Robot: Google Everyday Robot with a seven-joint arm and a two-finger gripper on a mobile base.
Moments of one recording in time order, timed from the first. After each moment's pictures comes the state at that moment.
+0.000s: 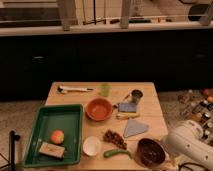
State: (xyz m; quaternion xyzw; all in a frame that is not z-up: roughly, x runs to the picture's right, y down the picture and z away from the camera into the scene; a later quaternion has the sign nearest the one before) arm 0.320 0.325 0.725 -0.29 -0.04 -0.23 0.93
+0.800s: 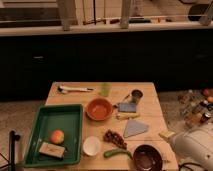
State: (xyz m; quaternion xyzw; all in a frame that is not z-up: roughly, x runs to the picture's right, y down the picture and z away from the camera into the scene) arm 0.317 0.279 0.658 -0.20 -0.05 -0.23 0.95
